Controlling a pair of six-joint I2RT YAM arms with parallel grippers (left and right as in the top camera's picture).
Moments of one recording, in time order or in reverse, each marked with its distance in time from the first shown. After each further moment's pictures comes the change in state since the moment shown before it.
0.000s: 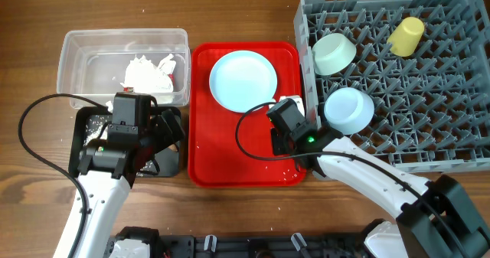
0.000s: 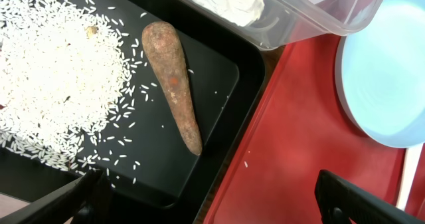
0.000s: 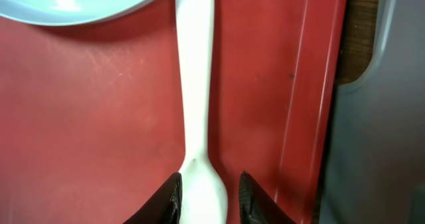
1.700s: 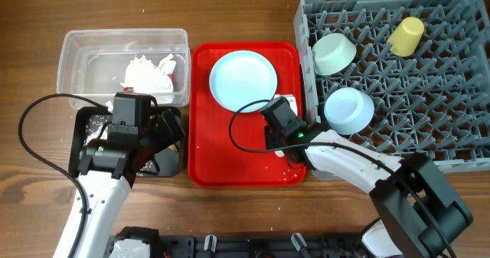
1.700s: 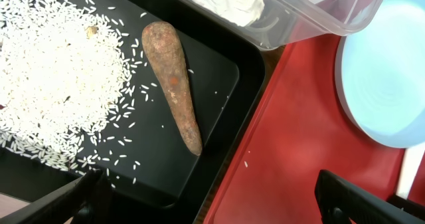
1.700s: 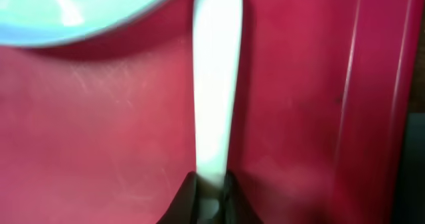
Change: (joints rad) left arm 0.000 0.000 0.000 0.000 0.000 0.000; right arm -0.001 0.139 0.019 0.127 -0.024 0.040
